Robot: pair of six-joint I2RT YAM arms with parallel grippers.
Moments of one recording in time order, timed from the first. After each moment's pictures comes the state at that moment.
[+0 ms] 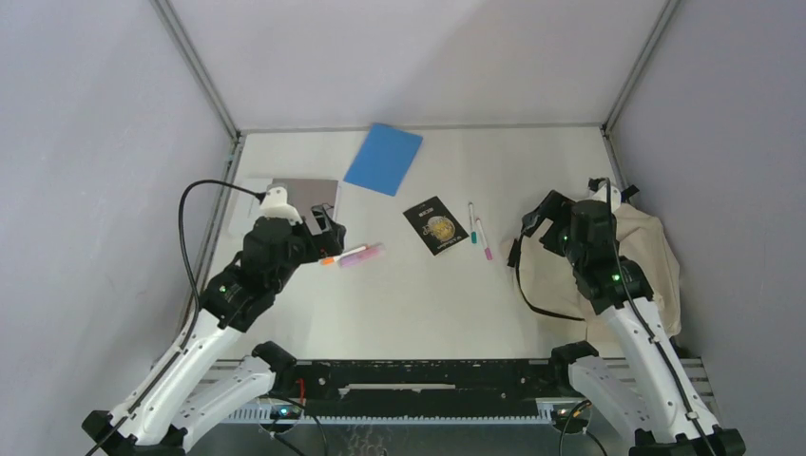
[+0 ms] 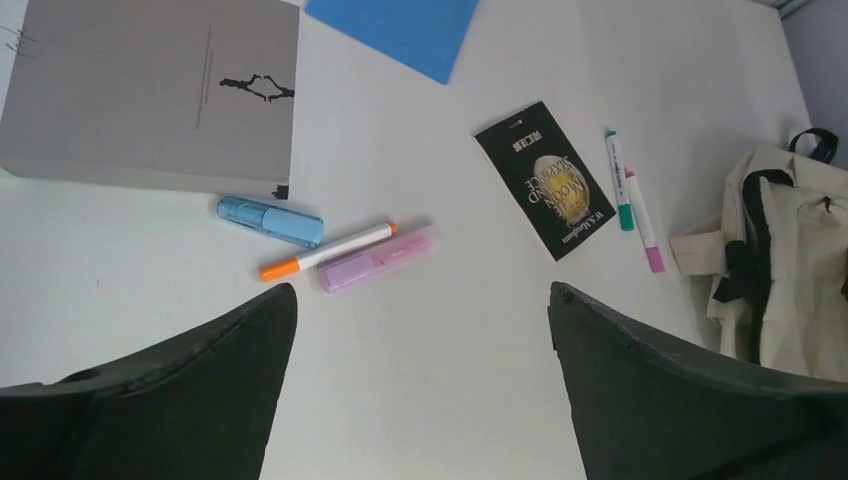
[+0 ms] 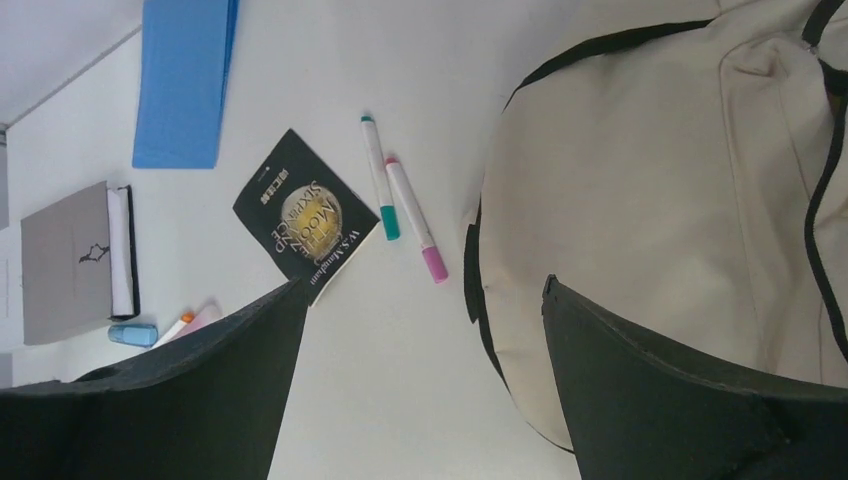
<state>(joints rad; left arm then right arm) -0.57 0.73 0.85 -0.56 -0.33 -0.53 0.22 0.77 0.84 -0.63 0.19 0.60</state>
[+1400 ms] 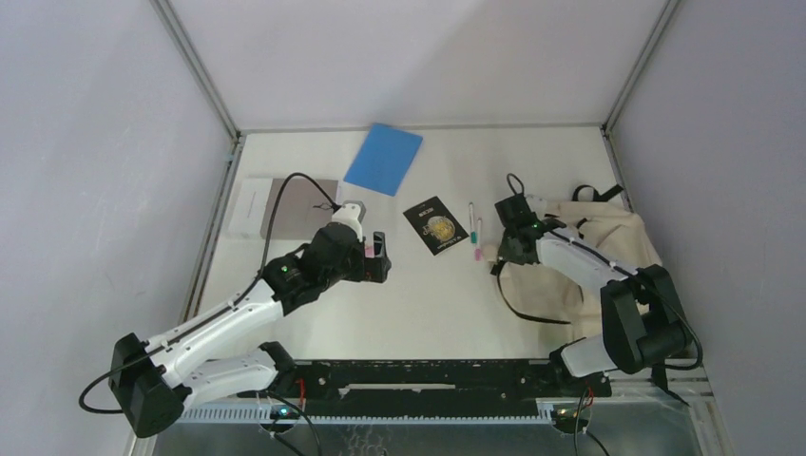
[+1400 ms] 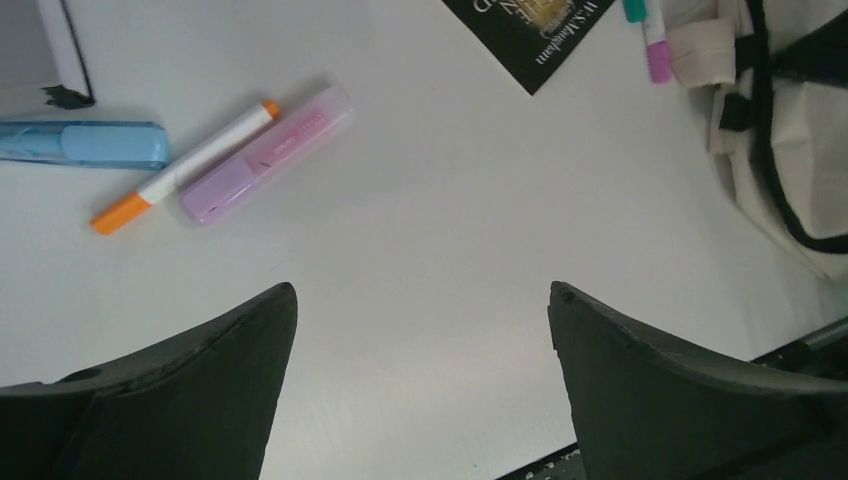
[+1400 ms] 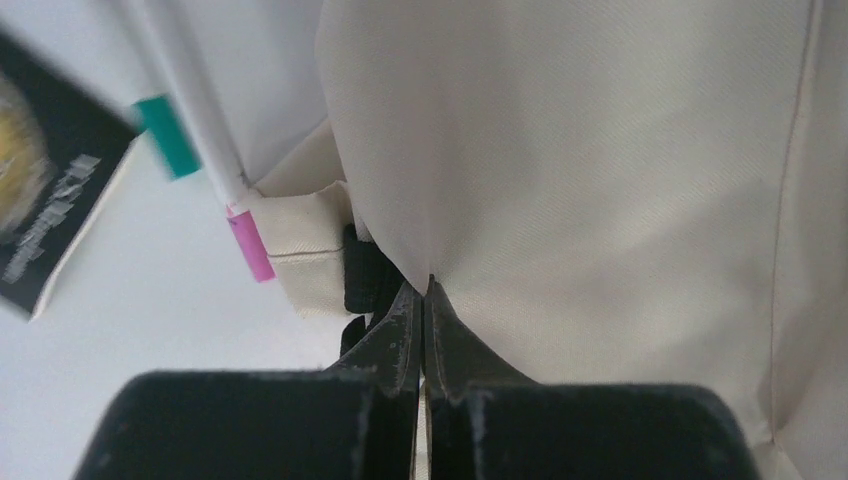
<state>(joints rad) -0.80 1.01 0.78 -0.46 -0.23 -0.52 0.36 1.43 0.83 -0.56 0.31 0.63</state>
